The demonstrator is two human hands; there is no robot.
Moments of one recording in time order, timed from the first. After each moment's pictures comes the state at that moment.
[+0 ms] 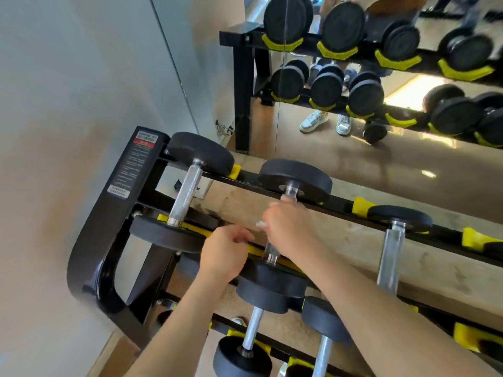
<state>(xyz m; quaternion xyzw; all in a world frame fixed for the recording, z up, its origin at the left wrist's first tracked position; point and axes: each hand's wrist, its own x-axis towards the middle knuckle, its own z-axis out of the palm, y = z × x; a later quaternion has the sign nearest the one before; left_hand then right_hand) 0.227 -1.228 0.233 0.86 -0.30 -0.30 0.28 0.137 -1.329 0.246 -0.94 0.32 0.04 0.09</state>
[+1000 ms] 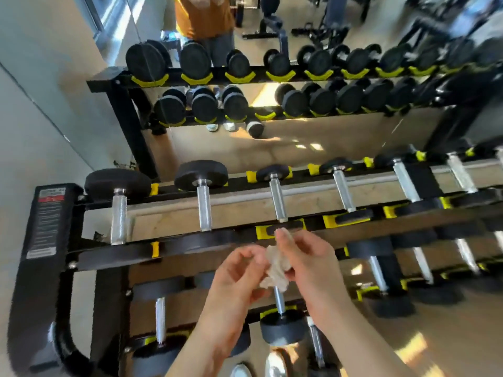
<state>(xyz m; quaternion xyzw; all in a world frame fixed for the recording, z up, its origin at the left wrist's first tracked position) 0.106 -1.089 0.360 0.47 -0.29 -0.68 0.48 -0.016 -1.117 0.391 -0.41 0.62 -0.43 0.52</state>
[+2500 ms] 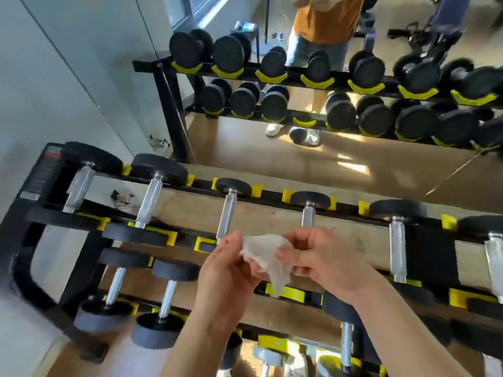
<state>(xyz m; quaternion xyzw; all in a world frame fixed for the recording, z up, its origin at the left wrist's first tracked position) -0.141 -1.221 0.358 0.42 -0.02 -0.59 0.69 -0.284 -1.314 0.373 -0.54 0.37 -0.14 0.74</state>
